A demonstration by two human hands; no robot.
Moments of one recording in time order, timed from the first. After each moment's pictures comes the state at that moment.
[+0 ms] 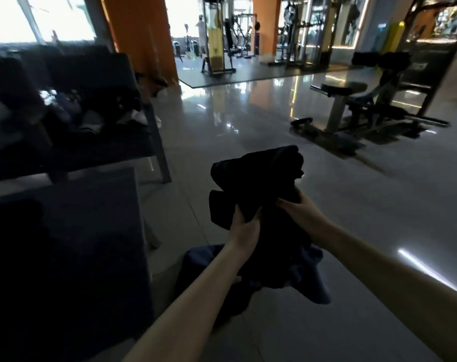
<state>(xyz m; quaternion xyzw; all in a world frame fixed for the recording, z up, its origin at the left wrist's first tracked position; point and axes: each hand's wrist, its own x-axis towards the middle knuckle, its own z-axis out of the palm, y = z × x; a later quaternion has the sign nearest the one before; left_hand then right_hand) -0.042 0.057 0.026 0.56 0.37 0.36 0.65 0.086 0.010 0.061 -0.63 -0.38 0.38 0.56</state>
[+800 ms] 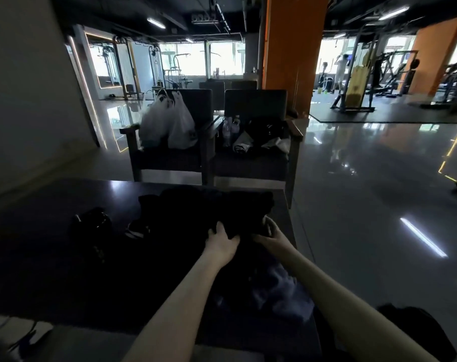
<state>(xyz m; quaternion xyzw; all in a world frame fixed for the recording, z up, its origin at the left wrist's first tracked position) -0.424 0.146 0.063 0.55 0.72 0.23 0.36 -0.274 0.172 0.042 -0.54 -0.54 0.51 0.39</state>
